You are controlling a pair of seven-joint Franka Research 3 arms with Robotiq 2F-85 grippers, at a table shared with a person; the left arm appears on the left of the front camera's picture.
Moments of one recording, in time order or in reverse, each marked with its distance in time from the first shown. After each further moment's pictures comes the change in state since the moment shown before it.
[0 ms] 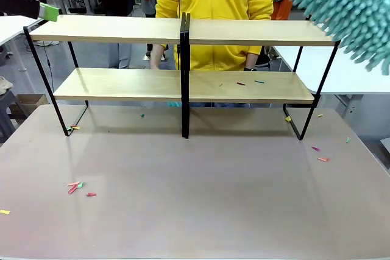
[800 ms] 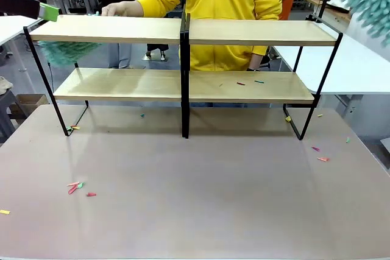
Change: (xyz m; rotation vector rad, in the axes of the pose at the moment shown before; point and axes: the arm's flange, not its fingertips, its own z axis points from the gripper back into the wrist) left arm 0.000 0.000 0.000 0.000 0.000 0.000; right arm -0.001 0.001 0.037 -0.076 -0.160 0.088
